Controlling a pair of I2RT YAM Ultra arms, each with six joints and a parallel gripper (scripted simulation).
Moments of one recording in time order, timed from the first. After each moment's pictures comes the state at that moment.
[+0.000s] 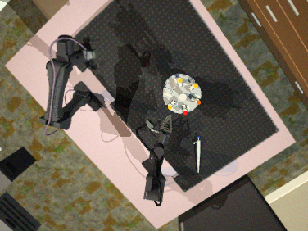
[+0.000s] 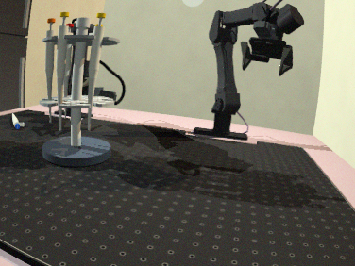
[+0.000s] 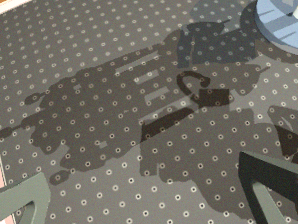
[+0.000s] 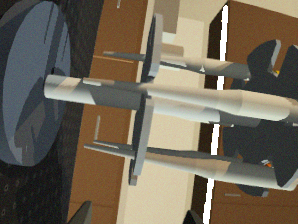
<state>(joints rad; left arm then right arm) 0.62 1.31 1.32 -1.11 0.62 0.84 0.83 1.85 0.40 1.45 0.18 -1.57</state>
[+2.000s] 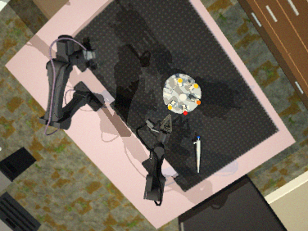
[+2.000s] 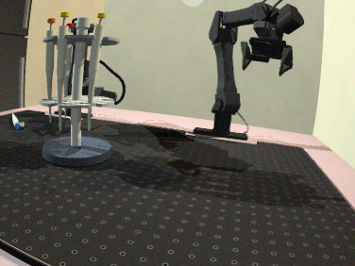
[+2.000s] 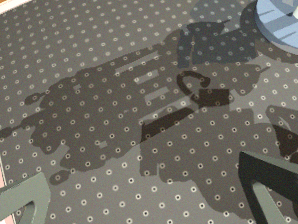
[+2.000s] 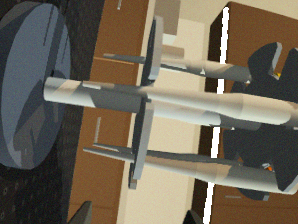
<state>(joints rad) 0.62 1.31 1.32 -1.11 0.62 0.84 0.83 1.85 0.41 1.43 0.18 -1.57</state>
